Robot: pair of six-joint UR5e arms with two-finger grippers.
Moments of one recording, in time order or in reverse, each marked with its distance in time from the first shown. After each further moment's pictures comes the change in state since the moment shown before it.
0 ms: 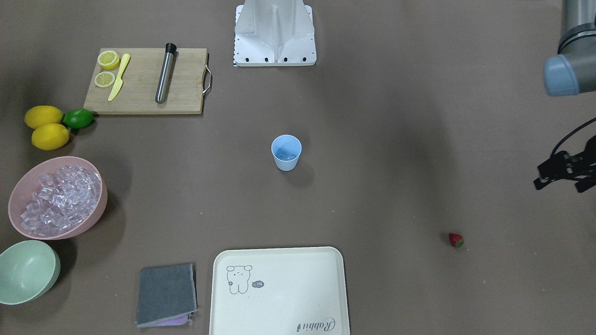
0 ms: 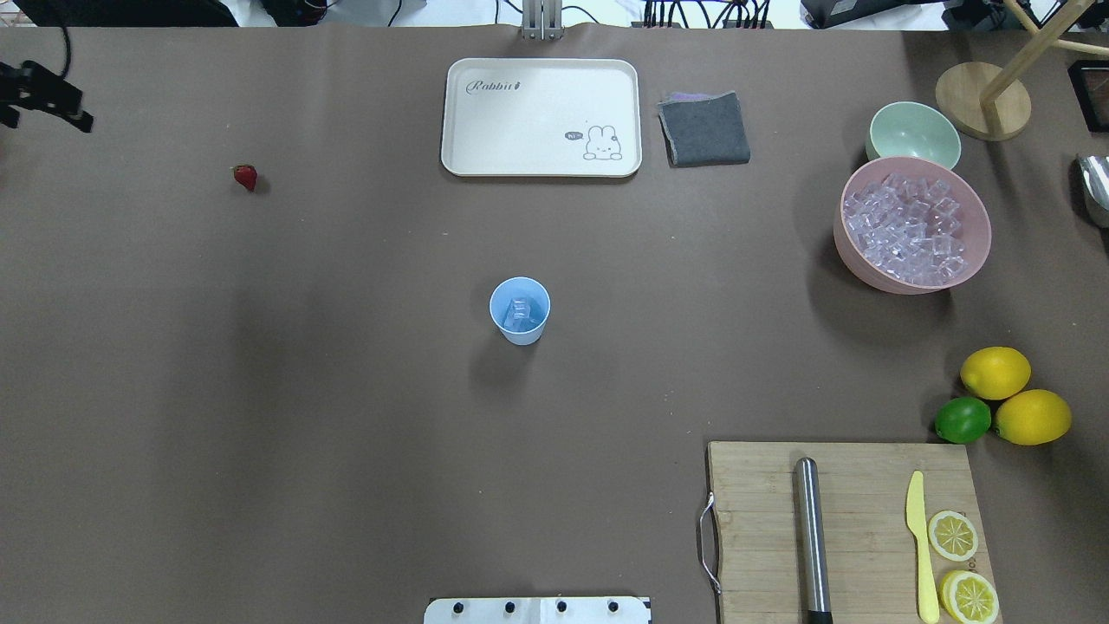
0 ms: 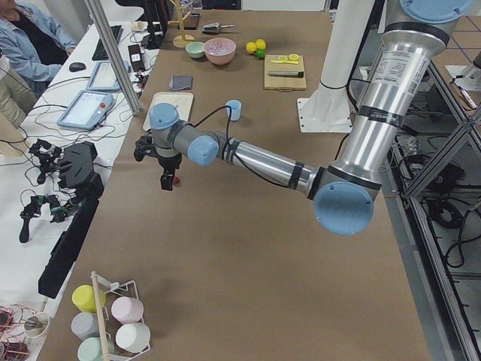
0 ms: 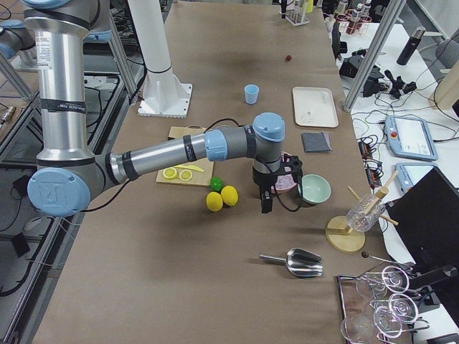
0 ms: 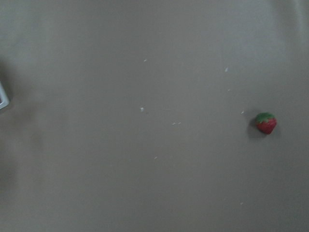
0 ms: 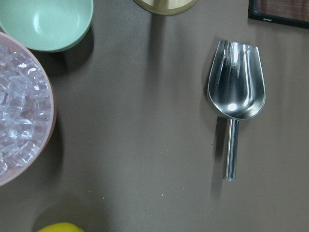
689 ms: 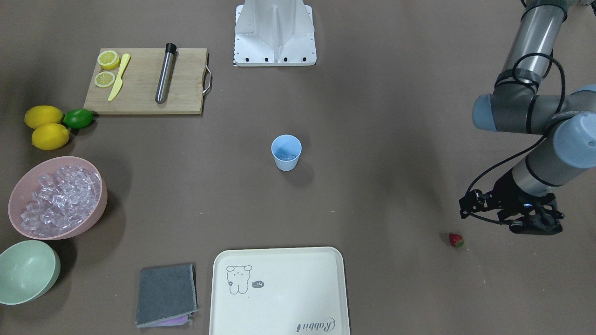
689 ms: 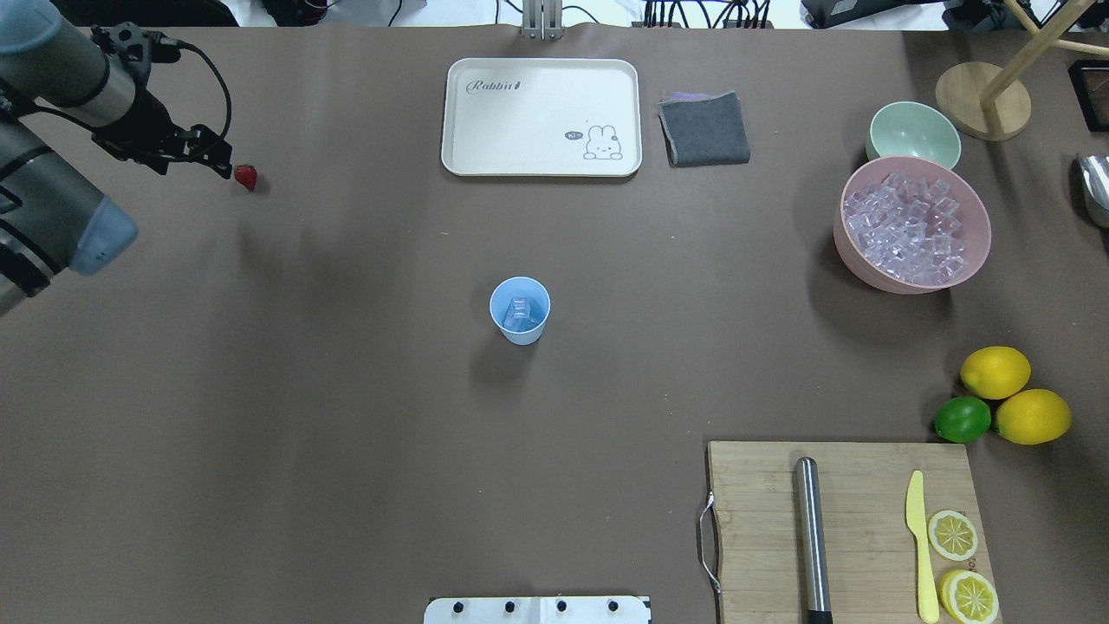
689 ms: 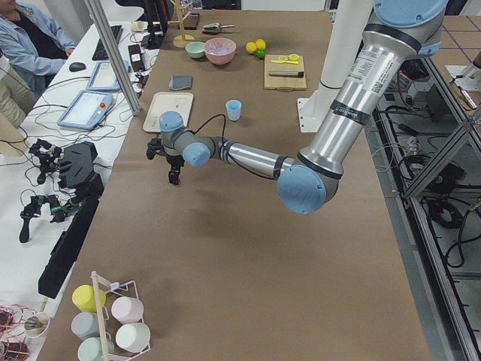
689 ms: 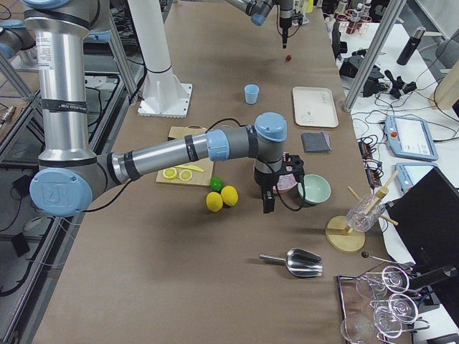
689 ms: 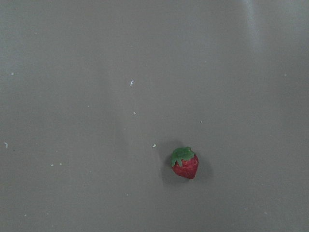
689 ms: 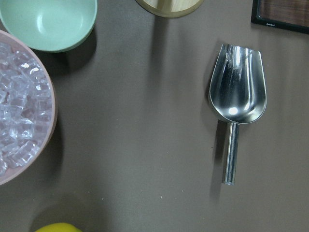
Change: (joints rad) left arm 0.194 -0.089 0.262 -0.288 0.122 -0.211; right arm -0.001 0.007 -0.014 -0.006 -0.001 -0.024
